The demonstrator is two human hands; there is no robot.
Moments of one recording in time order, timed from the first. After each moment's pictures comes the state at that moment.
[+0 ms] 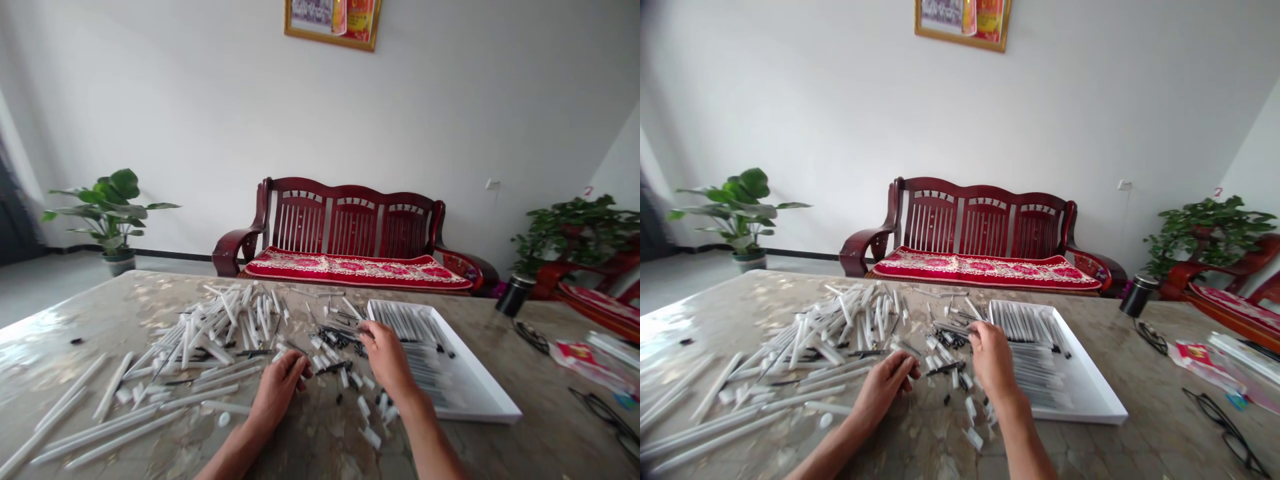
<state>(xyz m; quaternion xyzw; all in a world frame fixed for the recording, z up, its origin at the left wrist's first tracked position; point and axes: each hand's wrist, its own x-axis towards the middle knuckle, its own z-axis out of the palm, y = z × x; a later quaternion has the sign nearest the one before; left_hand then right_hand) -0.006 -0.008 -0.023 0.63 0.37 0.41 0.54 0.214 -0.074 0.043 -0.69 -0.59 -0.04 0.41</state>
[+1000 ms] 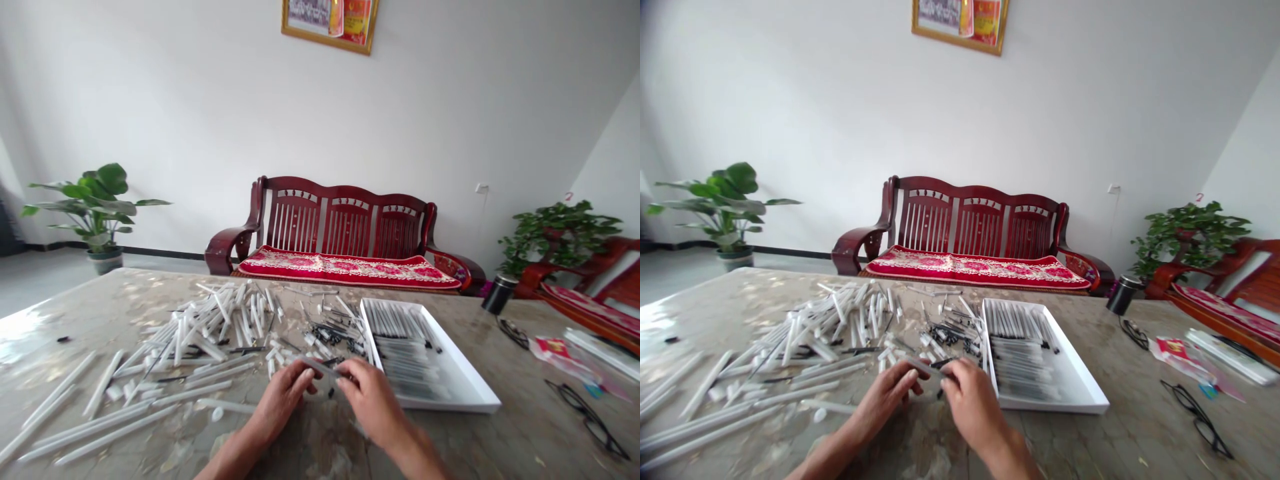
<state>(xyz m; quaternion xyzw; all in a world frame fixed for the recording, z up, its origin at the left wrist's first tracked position) 0.002 -0.026 -0.022 0.68 0.28 0.36 0.58 0.172 -0.126 0.036 -0.67 -0.63 0.13 0.37</state>
